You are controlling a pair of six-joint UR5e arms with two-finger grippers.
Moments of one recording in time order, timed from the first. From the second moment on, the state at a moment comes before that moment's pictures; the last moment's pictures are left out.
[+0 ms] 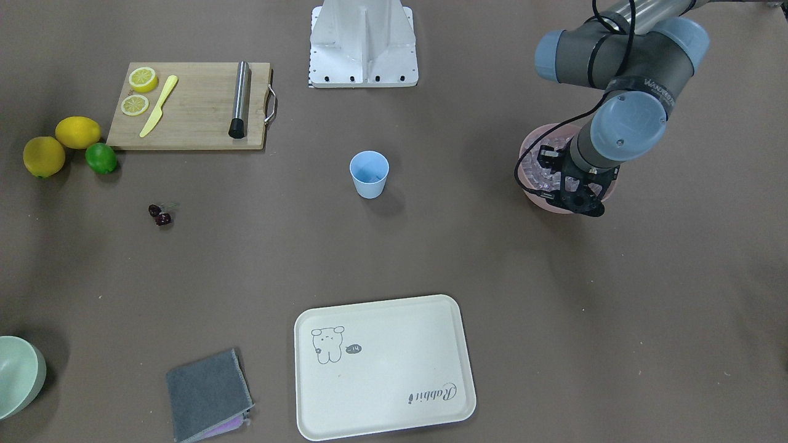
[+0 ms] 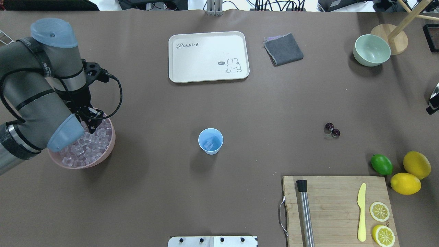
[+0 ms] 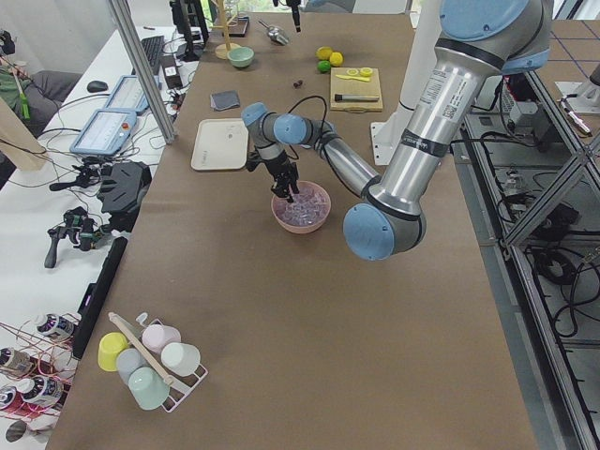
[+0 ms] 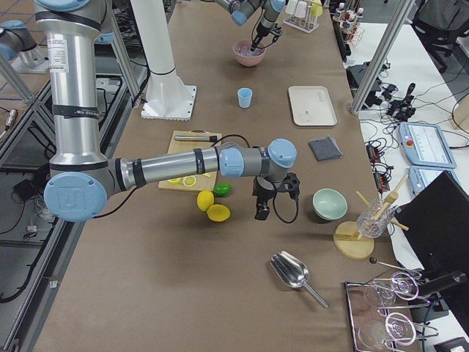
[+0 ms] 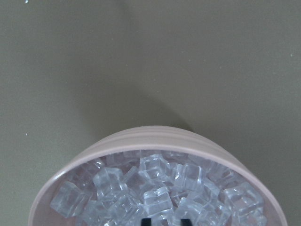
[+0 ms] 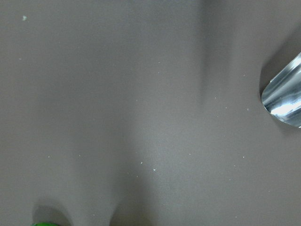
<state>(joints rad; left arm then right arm) -0.84 -2.01 -1.76 -1.08 -2.24 -0.28 1.31 -1.56 1.74 -1.70 2.34 0.11</state>
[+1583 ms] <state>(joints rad) -0.86 -1.79 -1.75 -1.59 -2.51 -1.16 1.30 -1.56 1.74 -1.70 2.34 0.11</state>
